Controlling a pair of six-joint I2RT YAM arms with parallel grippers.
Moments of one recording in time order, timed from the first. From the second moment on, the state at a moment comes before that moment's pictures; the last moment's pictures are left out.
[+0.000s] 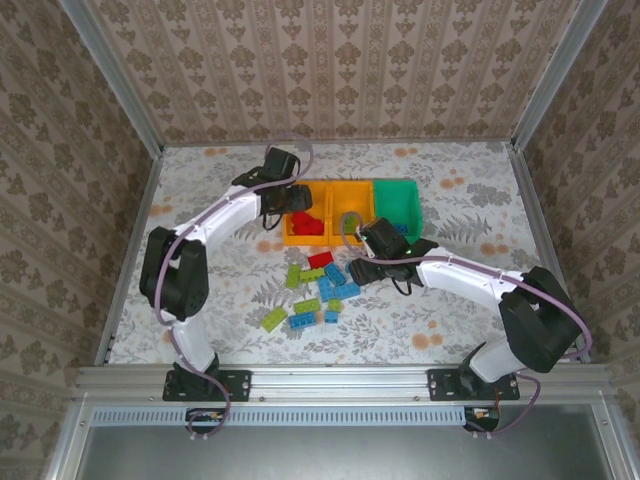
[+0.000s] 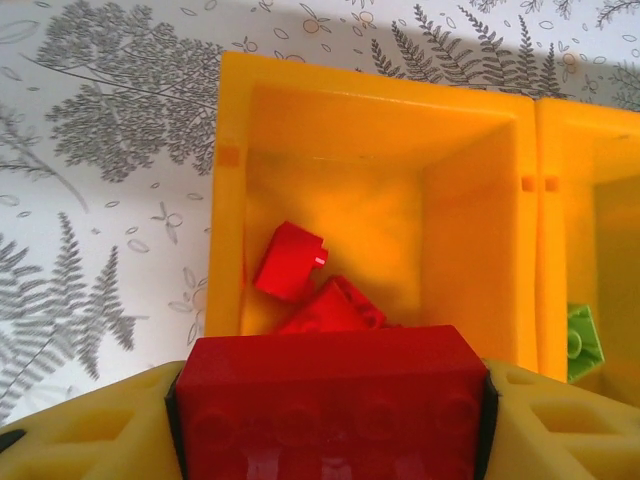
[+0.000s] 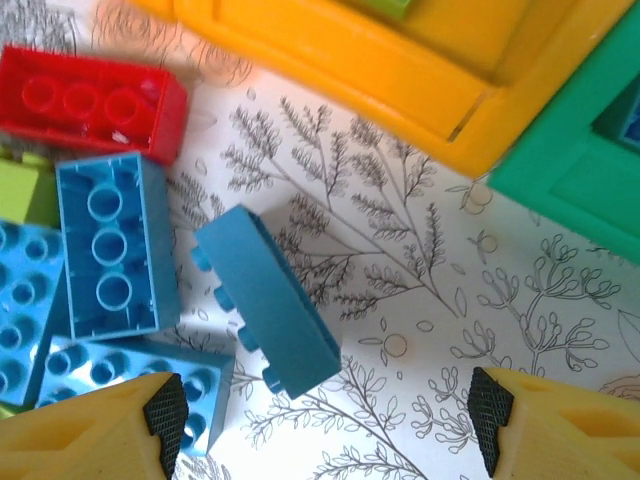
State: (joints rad) left arm -0.50 1.87 1.48 -0.58 -0.01 -0.51; right arm 0.67 1.49 0.89 -0.44 0.12 0.18
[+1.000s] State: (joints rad) left arm -0.47 1.87 1.46 -0.49 0.13 -0.54; right arm 0.67 1.79 1.08 -0.52 0.12 0.08
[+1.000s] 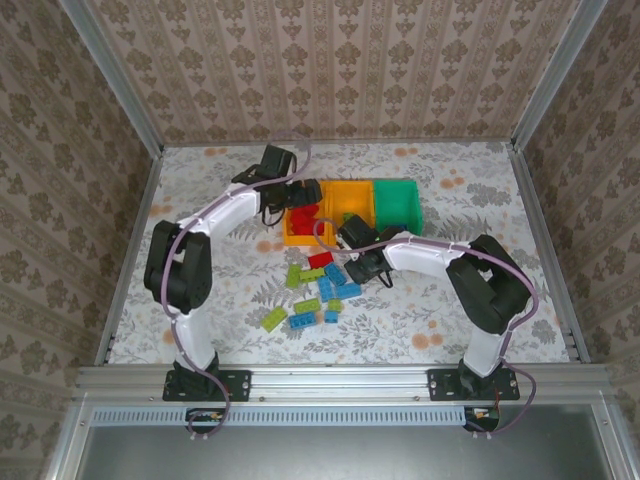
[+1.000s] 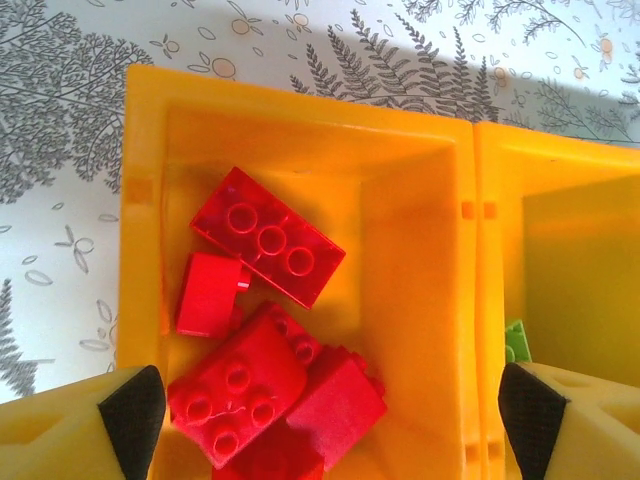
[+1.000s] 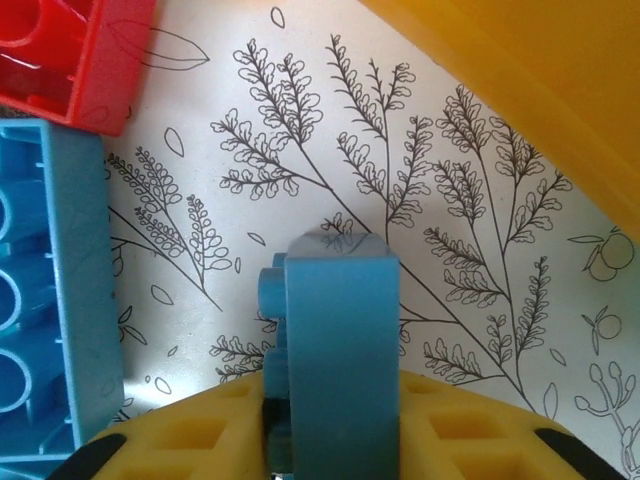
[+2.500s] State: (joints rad) left arm -0.68 1.60 1.02 -0.56 -0.05 -0.41; right arm 0.25 1.88 1.35 -0.56 0.04 0.37
